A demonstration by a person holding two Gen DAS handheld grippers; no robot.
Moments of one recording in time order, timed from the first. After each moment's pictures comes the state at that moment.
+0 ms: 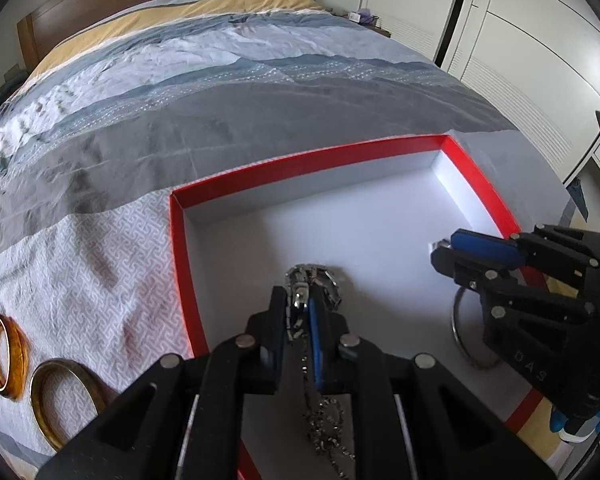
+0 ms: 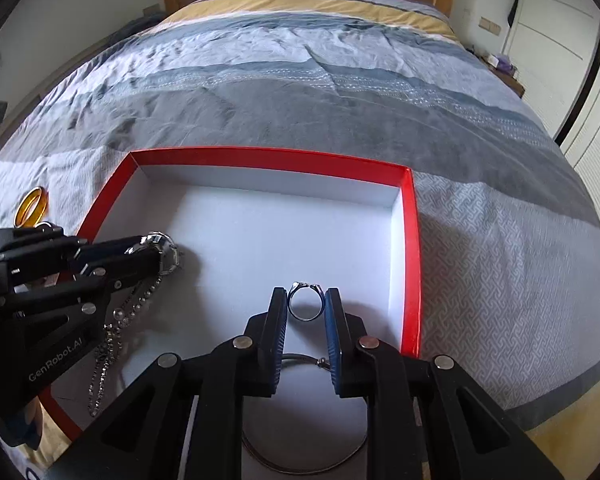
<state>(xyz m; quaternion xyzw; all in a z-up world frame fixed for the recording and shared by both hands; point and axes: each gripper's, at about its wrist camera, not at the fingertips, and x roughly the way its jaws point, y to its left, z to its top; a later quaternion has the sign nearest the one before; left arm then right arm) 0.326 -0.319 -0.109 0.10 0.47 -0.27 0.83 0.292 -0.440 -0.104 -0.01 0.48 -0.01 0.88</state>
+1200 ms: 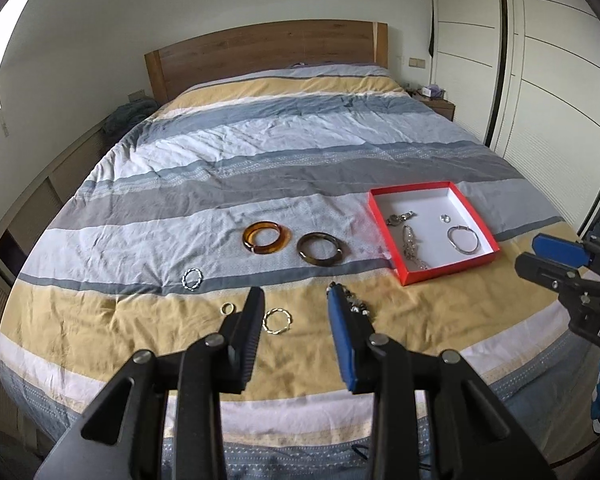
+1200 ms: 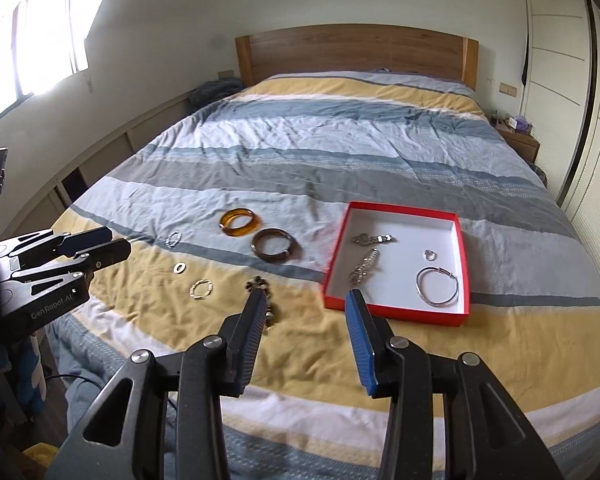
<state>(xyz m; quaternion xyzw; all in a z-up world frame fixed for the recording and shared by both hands) 0.078 -0.061 0.086 0.09 0.36 -0.13 0.92 0.044 -0.286 0.070 0.02 0.36 0.07 0.93</state>
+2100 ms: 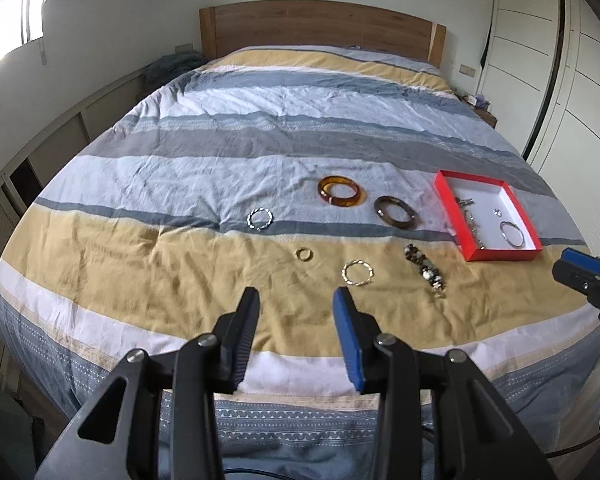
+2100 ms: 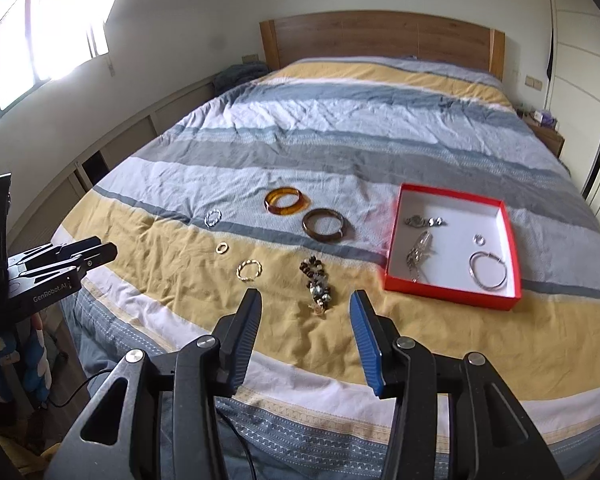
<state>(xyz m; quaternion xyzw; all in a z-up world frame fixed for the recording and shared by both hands) 0.086 0.051 0.033 0.02 0.41 -0.07 0.91 0.049 -0.233 0.044 0.02 0.39 0.11 0.91</state>
